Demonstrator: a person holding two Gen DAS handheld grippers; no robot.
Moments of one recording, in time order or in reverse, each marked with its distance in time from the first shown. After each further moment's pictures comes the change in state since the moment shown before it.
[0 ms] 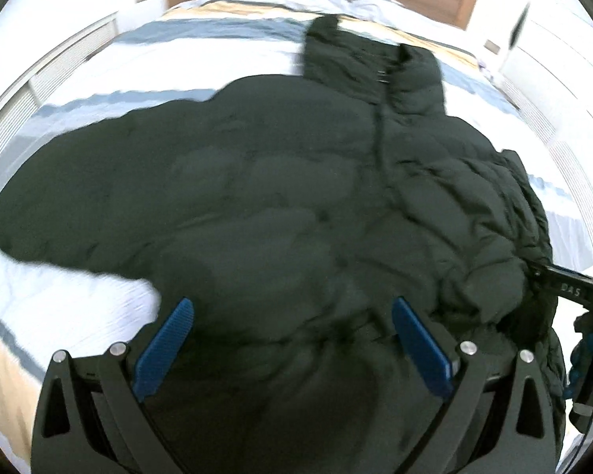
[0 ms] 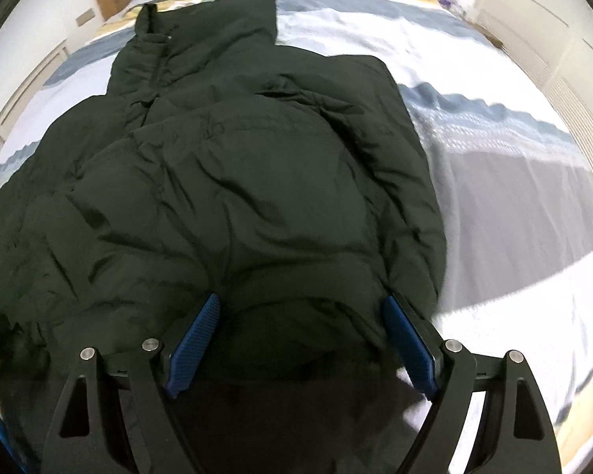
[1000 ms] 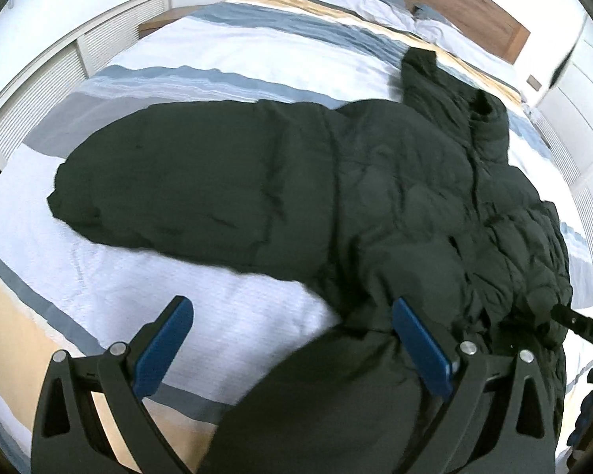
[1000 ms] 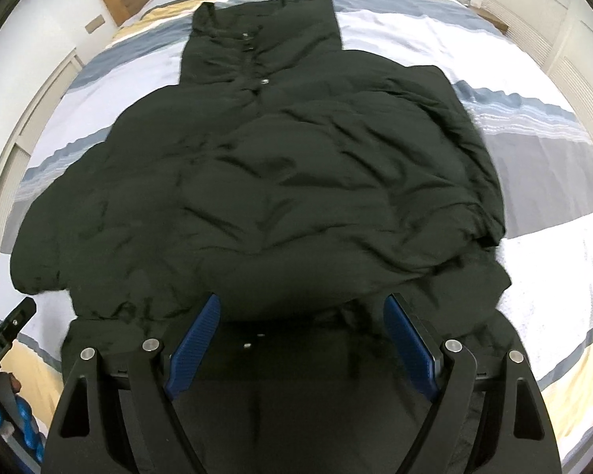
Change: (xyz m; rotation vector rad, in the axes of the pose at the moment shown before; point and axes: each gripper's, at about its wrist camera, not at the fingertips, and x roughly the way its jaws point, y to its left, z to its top) left arm -0.038 0.140 0.012 -0.140 0.016 0.043; right arm -0.069 0.103 -0.032 0.030 0.029 0.091
